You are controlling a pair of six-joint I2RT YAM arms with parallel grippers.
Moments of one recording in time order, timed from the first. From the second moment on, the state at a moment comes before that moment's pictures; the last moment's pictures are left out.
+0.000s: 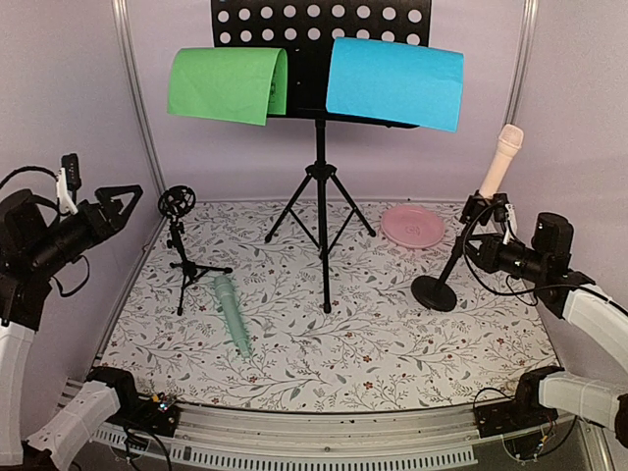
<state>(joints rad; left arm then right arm) -0.01 0.54 0.91 -0.43 0.39 -0.49 0.09 0.92 0.54 0.11 -0.60 0.27</state>
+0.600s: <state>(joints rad) -0.03 0.53 0.98 -0.41 0.76 -0.55 0.30 0.78 0.54 -0.14 -0.76 0.24</state>
